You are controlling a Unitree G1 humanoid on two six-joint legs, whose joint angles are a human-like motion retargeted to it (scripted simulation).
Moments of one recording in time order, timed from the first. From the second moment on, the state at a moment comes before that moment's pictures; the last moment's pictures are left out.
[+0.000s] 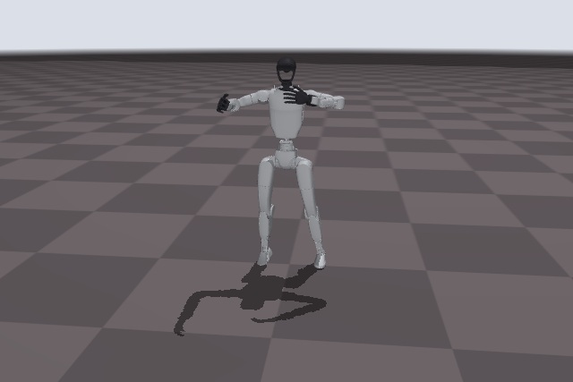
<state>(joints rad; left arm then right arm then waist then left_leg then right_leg) -0.71 1.39 -0.65 -0.61 -1.33 -0.25 -0.18 -0.49 -1.27 0.29 0.21 0.93 -0.10 -0.07 0.15 0.00 0.05 0.10 0.18 0.10 0.13 -0.23 -0.22 0.07 -0.07 -0.01 0.07 -0.04 0.26</state>
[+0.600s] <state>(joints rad) -0.70 1.27 -0.60 -0.87 -1.52 -0.18 -0.31 -0.64 -1.23 0.34 0.40 0.62 -0.03 -0.38 0.10 0.05 0.04 0.11 0.18 0.12 0.13 -0.24 -0.23 0.07 -0.07 0.00 0.07 -0.05 0.26</state>
